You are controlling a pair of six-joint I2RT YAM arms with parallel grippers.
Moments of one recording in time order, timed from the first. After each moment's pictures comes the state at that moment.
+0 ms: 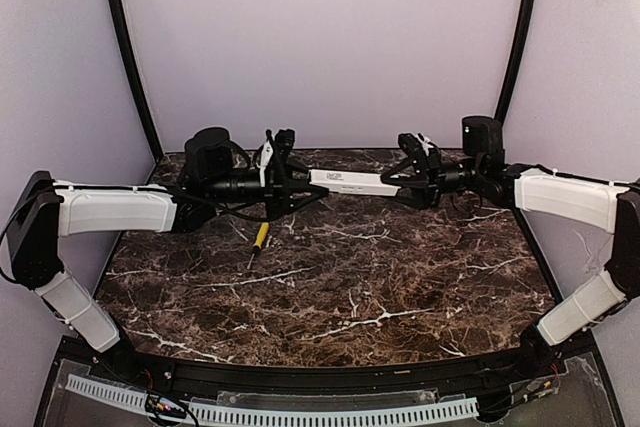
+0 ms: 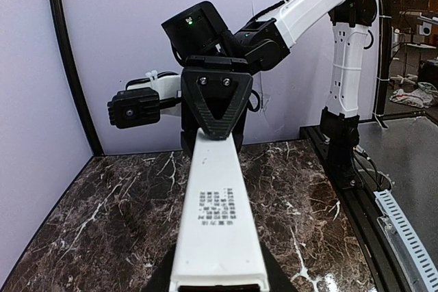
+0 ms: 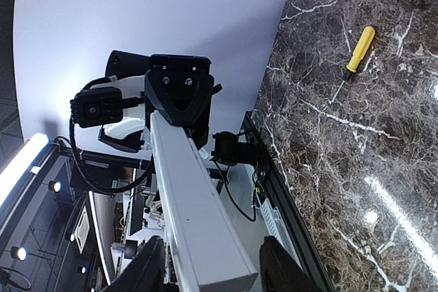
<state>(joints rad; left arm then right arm) -0.72 1.57 0.99 0.53 0.79 0.15 0.44 1.43 0.96 0.15 -1.19 1.03</state>
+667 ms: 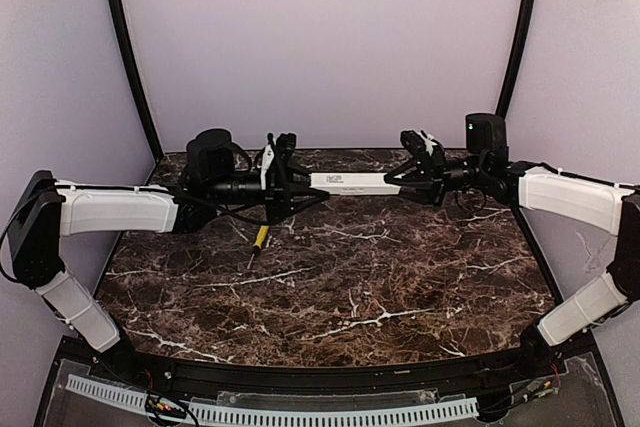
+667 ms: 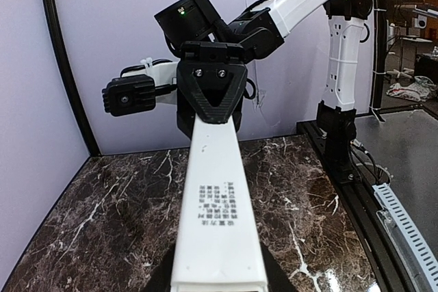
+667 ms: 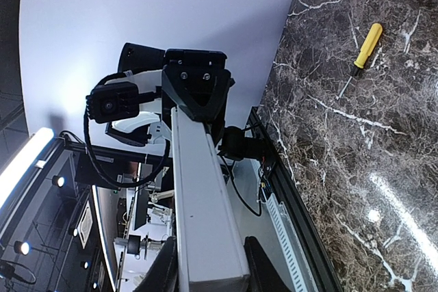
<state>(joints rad) -0.72 1.58 0.99 0.53 0.79 0.18 0.43 1.41 0.97 0.10 -1.21 1.01</state>
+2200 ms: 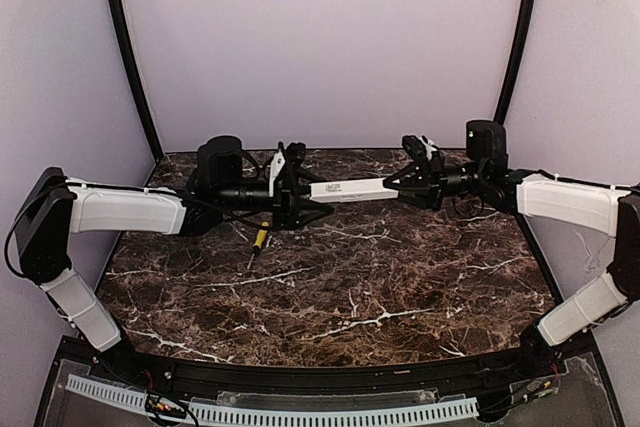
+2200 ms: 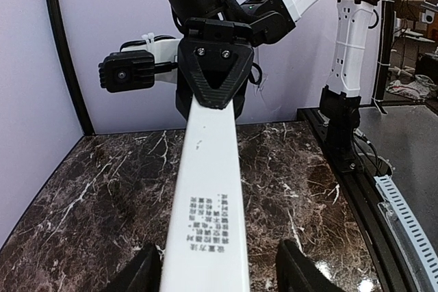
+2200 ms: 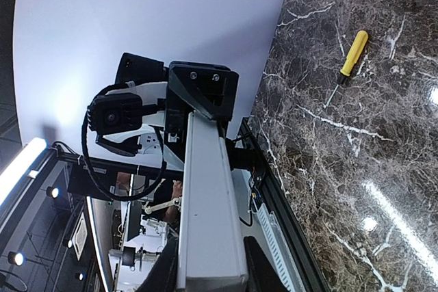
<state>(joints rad) -0.73 1.62 0.99 0.50 0.78 0.19 0.43 1.41 0.91 0.19 -1.16 1.04</state>
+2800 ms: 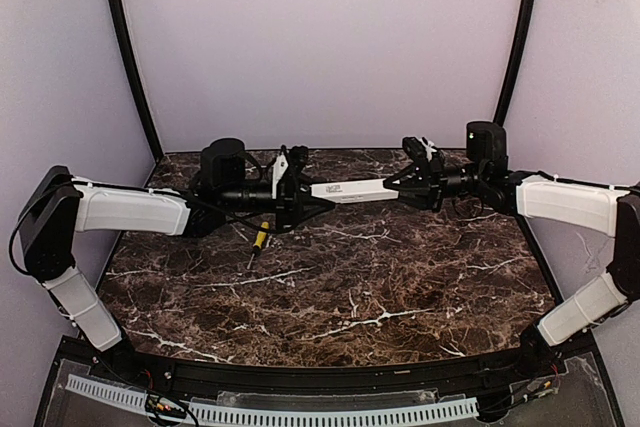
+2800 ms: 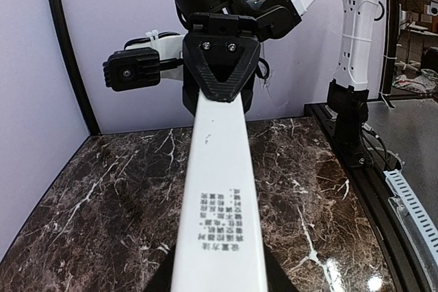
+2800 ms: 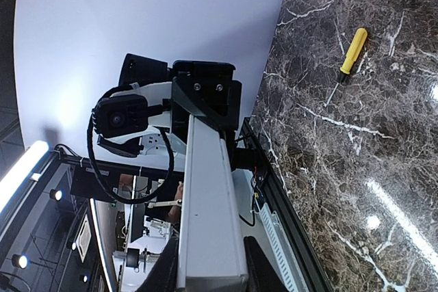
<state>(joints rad) -0.74 1.65 0.99 0.53 0.75 0.21 0.43 1.41 0.90 0.22 -1.17 1.07</state>
